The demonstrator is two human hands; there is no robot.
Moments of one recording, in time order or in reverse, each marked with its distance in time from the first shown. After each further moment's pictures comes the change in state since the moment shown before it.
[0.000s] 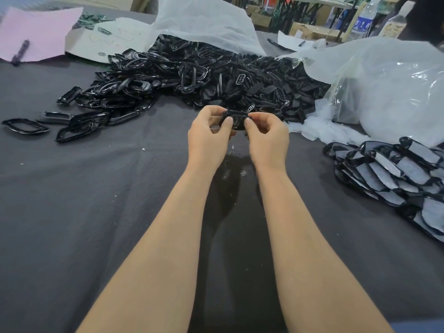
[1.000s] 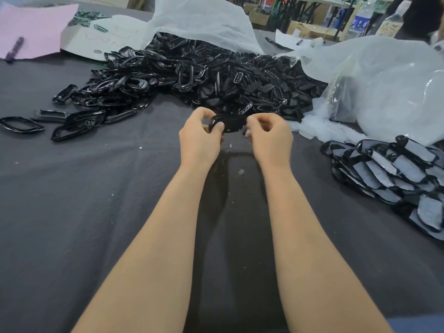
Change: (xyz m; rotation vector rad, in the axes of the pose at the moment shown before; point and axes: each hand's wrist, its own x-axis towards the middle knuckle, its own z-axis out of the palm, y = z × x) left_hand 0.000 0.001 -0.008 0.242 0.044 -0.067; right_hand 0.006 0.001 -0.012 -0.149 -0.003 0.021
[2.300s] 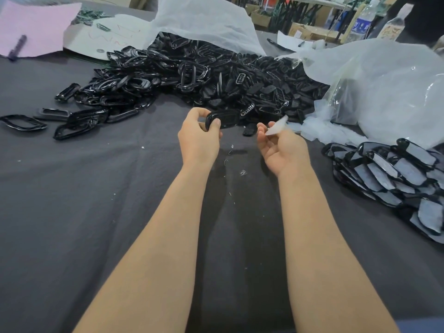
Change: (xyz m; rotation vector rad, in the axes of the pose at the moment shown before) left_hand 0.004 -0.002 0.003 -0.169 0.083 -0.067; right_hand 0.012 -0.002 -0.018 0.959 -0.061 0.641
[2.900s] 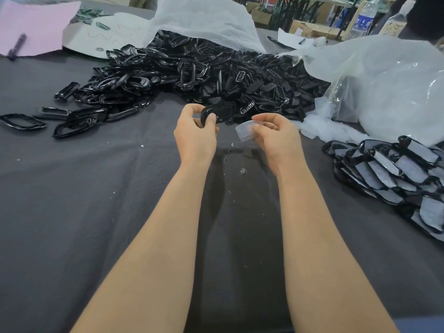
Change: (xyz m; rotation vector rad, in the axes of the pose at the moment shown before) left_hand -0.001 0.004 -0.002 -0.054 0.054 -0.011; right_hand 0.006 0.011 -0.001 -0.626 -0.139 -0.361
